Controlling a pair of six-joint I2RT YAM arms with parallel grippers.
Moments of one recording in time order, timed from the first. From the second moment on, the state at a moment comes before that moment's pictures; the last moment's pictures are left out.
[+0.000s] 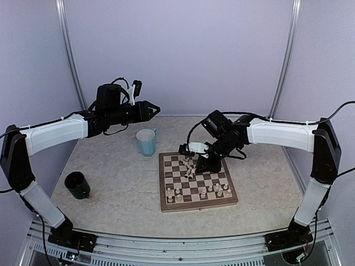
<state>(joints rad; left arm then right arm) -0.55 1.59 1.25 0.06 0.28 -0.43 0.79 1.77 1.38 -0.70 -0.31 -0.59</state>
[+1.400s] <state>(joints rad) -0.55 1.59 1.25 0.06 0.30 -0.42 0.78 1.91 1.41 -0.91 -0.30 -0.69</state>
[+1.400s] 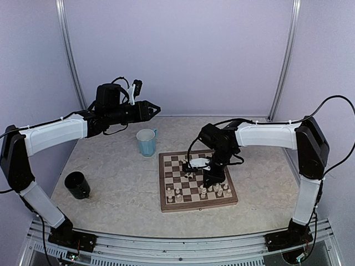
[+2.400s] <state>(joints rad) -0.55 1.59 1.25 0.06 0.30 -0.42 0.79 1.92 1.43 -0.92 -0.32 -0.68</state>
